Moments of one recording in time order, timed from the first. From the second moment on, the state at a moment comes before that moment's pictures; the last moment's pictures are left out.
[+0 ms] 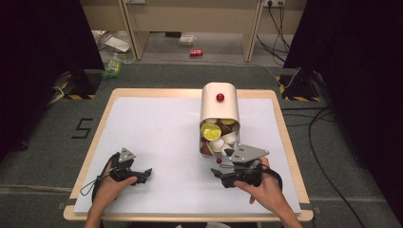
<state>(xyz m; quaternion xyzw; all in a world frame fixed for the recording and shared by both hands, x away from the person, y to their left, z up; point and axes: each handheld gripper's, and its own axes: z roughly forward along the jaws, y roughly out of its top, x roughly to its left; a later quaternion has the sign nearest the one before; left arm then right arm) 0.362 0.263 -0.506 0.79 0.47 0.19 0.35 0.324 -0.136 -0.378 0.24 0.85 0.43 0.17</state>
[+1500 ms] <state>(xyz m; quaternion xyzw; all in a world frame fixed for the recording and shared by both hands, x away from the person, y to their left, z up) 0.362 0.263 -0.506 0.79 0.47 0.19 0.35 0.378 -0.100 -0.351 0.29 0.83 0.41 0.24</state>
